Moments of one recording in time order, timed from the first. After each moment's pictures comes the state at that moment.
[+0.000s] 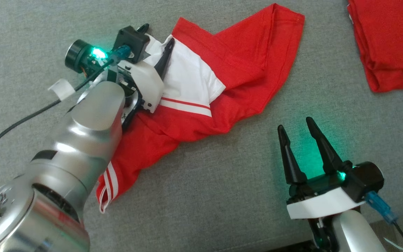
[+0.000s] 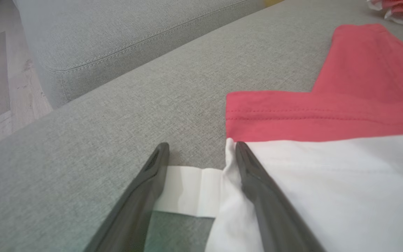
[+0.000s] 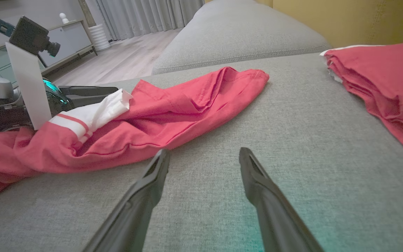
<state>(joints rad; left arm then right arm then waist) -1.12 0.07 -1.00 1.15 -0.60 -0.13 -0.12 -0.06 -0.05 0.22 0.09 0.14 0.13 -0.25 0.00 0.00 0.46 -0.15</state>
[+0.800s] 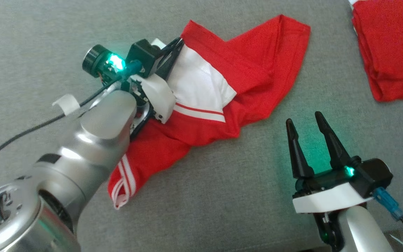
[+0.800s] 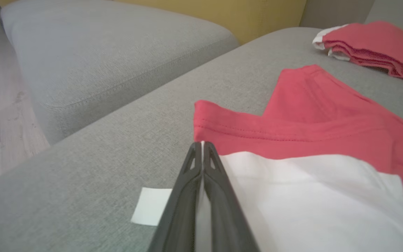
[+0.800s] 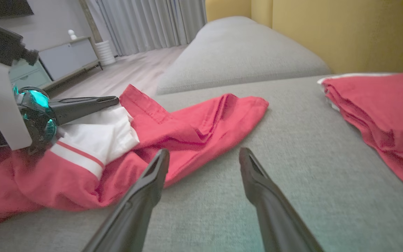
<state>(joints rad) -1.11 0.11 -1.22 1.02 -0.78 -0.12 -0.21 -0.07 -0.05 0.19 0.08 0.15 0.13 -0.25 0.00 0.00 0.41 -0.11</state>
